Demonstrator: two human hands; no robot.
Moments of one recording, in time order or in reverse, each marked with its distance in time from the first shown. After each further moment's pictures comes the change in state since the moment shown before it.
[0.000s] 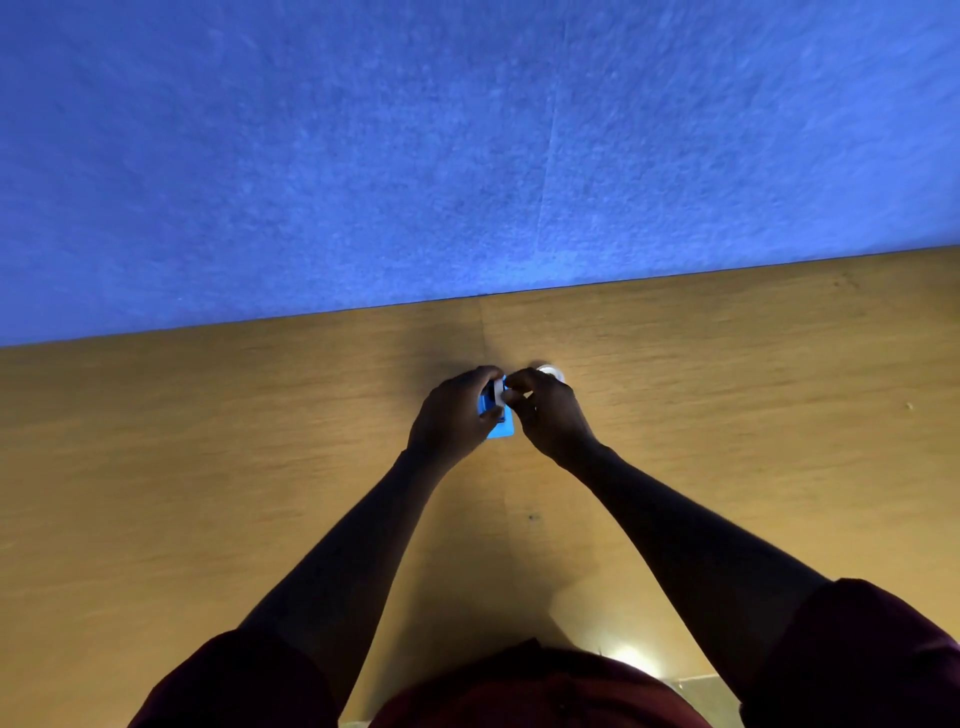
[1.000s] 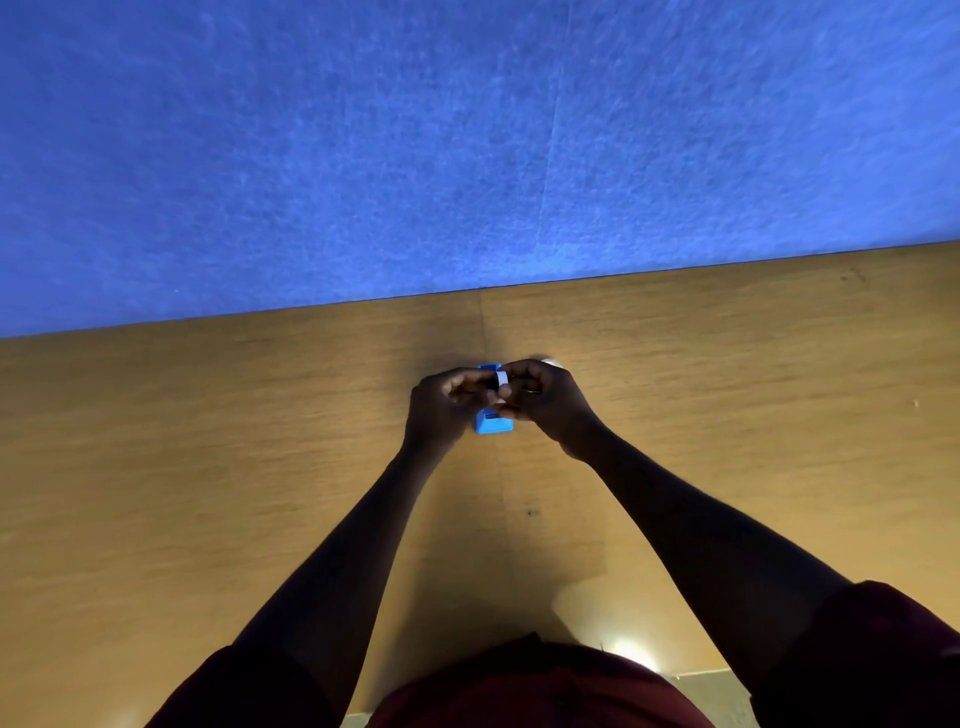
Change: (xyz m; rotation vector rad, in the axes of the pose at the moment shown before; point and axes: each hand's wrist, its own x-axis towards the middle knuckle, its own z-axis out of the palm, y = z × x) left_hand -0.010 -0.001 -0.005 -0.515 0.124 -0.220; right_hand 0.004 -0.005 -0.008 0.674 -0.151 0.238
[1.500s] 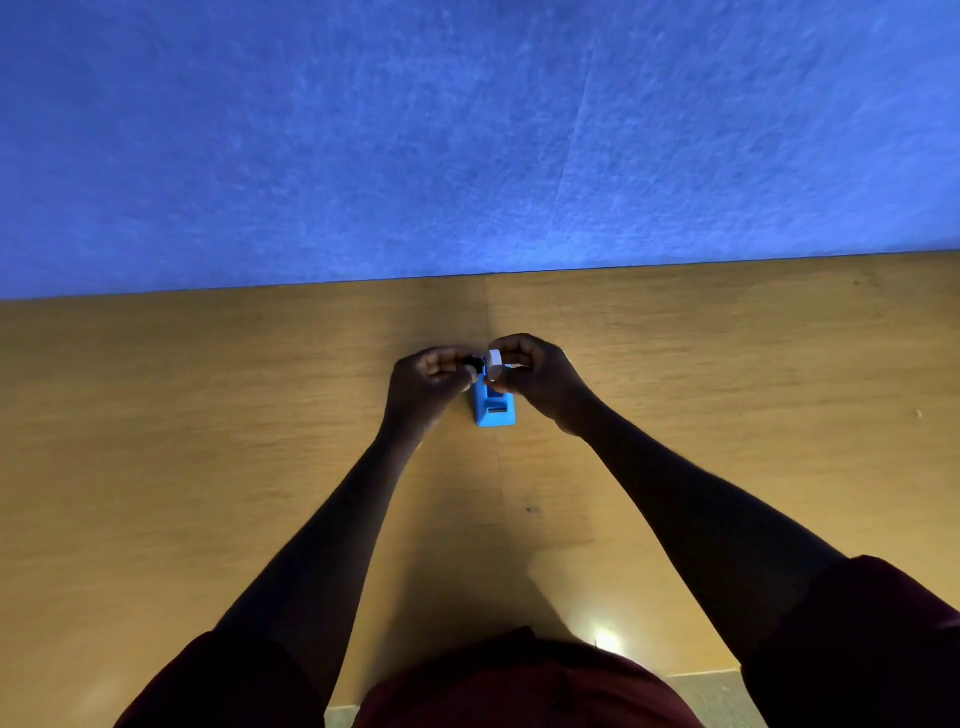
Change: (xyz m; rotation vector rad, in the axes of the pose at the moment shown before) left_hand 0.019 -0.023 -0.017 -0.252 0.063 -0.193; right_hand 0.029 -0.012 0.006 -0.193 -0.047 0.019
